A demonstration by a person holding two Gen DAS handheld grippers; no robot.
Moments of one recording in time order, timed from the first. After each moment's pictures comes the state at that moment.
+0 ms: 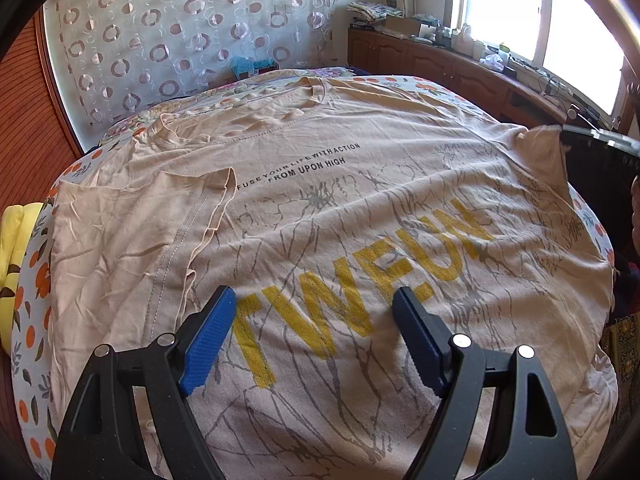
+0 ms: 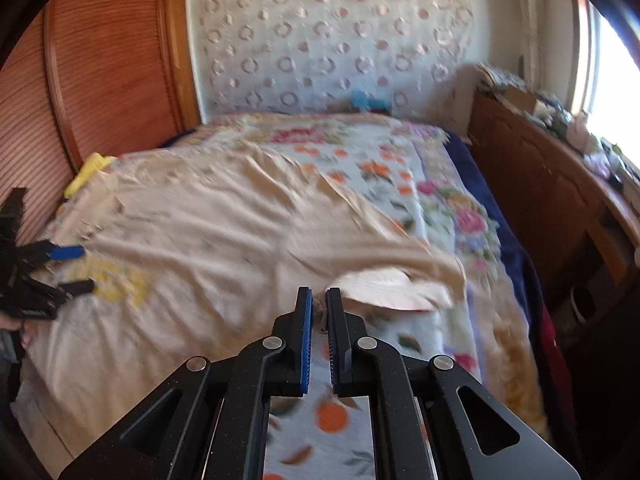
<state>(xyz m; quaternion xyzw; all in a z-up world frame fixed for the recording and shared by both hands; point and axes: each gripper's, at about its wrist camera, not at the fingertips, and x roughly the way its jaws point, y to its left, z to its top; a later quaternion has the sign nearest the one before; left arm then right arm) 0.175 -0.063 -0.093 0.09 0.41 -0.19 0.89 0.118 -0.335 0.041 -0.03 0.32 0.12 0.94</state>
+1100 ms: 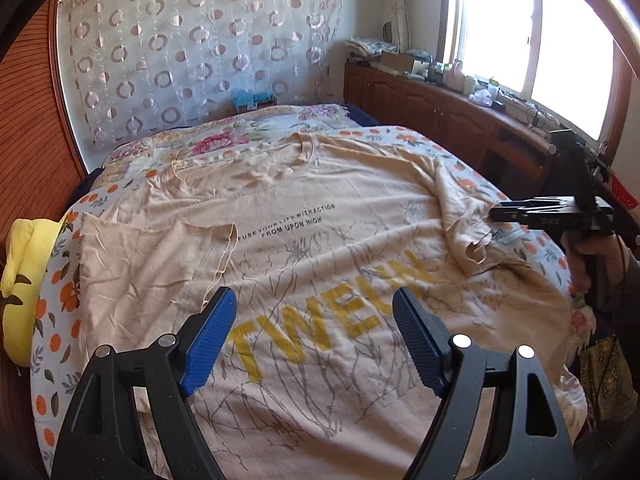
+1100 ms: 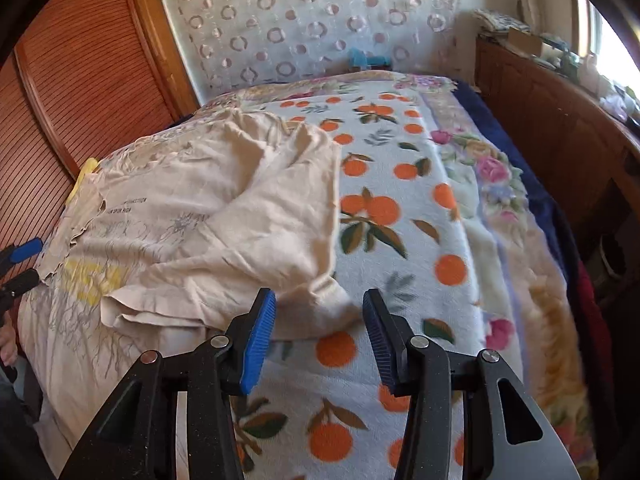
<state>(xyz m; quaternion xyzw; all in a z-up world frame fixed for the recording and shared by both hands) 0.145 -0.064 -0.037 0.06 0.36 -0.20 0.91 0.178 -0.339 -0.022 0.03 0.40 0.13 0.91</state>
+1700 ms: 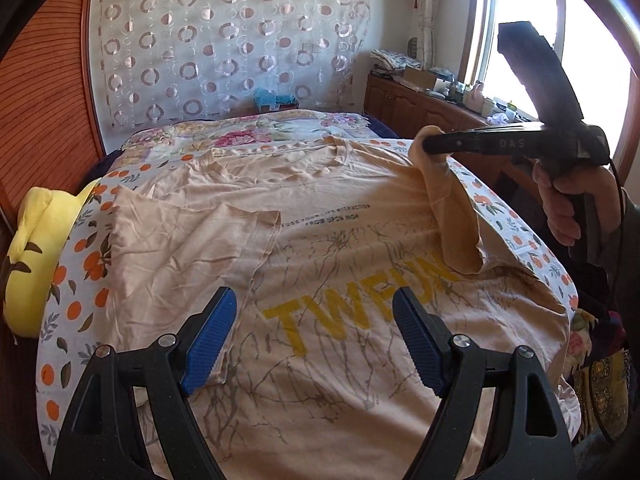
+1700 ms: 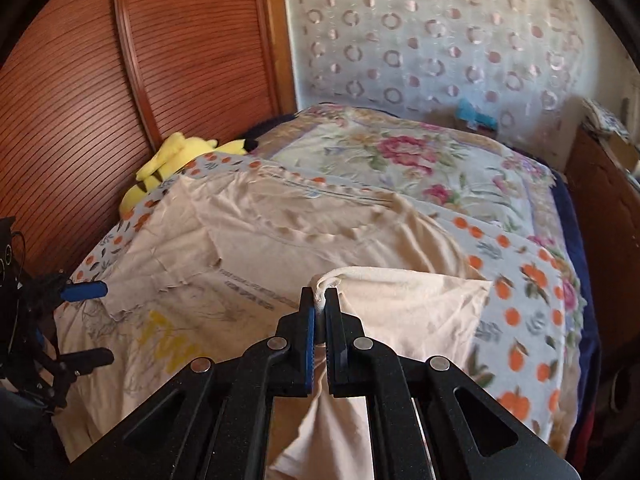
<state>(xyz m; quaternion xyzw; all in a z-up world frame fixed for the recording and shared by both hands) 0.140 -0.020 -0.044 0.01 0.36 -0.17 0.92 0.239 -0.189 0.053 -0.09 0.35 0.27 0.89</state>
